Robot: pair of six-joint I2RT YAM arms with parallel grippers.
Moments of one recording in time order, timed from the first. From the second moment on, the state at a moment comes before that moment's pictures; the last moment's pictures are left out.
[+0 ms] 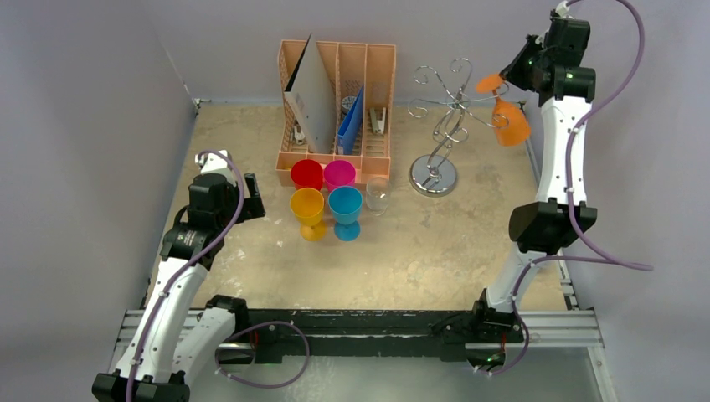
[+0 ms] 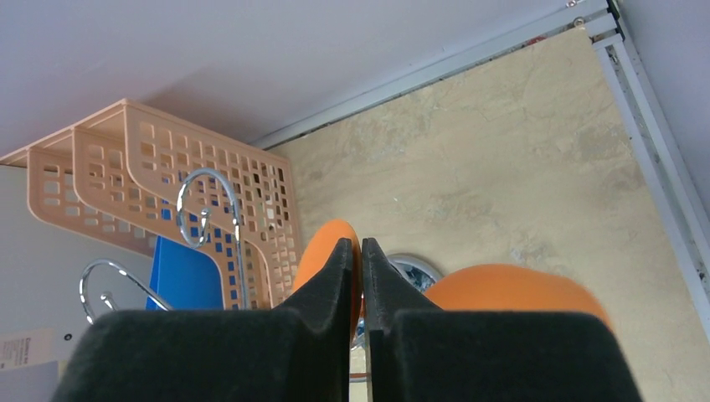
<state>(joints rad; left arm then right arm) -0.16 0.78 0.84 -0.66 -0.20 -0.28 -0.15 1.92 2.34 -0.93 -0.13 0.39</state>
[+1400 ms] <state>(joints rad) -0.16 0.79 0.84 -0.66 -0.19 -0.28 -0.18 1.52 1.63 -0.36 0.01 0.94</state>
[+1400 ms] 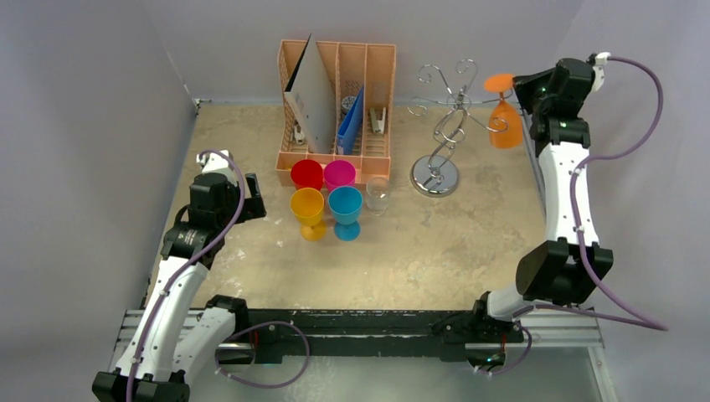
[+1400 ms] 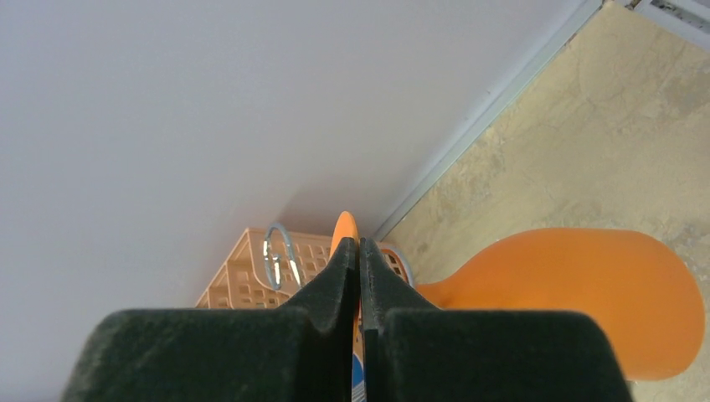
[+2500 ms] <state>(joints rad) -0.16 0.79 0.84 -0.66 -0.18 -0.28 -0.22 1.44 1.60 -0.39 -0.09 0.94</state>
